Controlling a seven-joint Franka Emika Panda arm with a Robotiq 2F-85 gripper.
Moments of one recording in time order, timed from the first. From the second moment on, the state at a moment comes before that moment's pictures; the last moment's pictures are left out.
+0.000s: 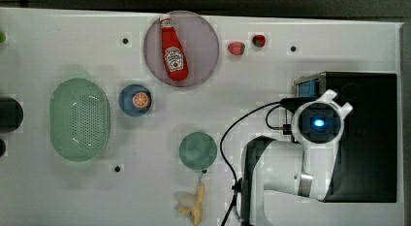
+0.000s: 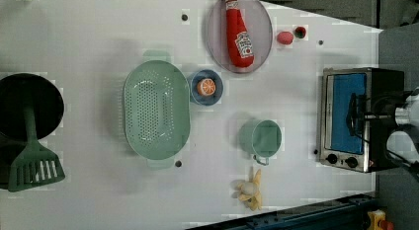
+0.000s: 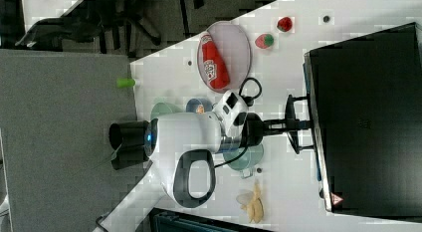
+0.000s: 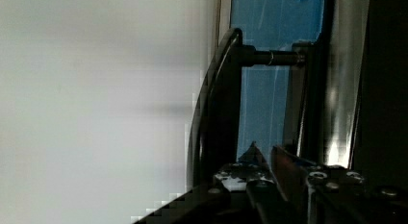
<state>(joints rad) -0.01 0.16 -0.43 -2.27 -0.39 0.90 -0.96</state>
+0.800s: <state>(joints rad) 0.07 0.23 -0.30 -2.32 -0.70 0.89 -0.50</state>
